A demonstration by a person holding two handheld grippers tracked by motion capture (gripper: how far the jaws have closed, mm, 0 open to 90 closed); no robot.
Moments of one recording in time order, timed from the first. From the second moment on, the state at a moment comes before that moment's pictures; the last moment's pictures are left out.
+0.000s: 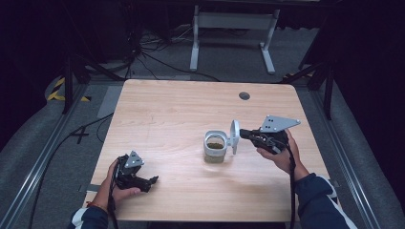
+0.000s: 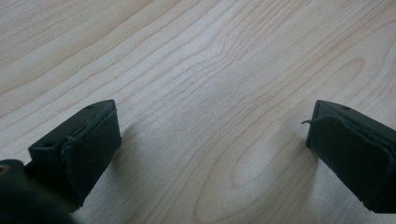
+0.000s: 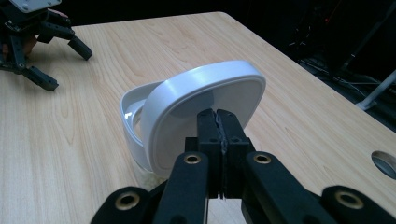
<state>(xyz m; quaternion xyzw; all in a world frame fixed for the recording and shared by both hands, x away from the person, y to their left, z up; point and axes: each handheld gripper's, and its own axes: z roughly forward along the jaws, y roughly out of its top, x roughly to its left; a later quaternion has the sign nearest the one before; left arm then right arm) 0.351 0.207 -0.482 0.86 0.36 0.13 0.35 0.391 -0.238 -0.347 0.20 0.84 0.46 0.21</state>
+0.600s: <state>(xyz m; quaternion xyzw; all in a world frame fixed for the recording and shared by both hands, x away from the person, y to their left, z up) 0.351 0.207 -0.482 0.86 0.36 0.13 0.35 0.394 -0.214 -0.351 0.18 0.85 0.45 0.20</state>
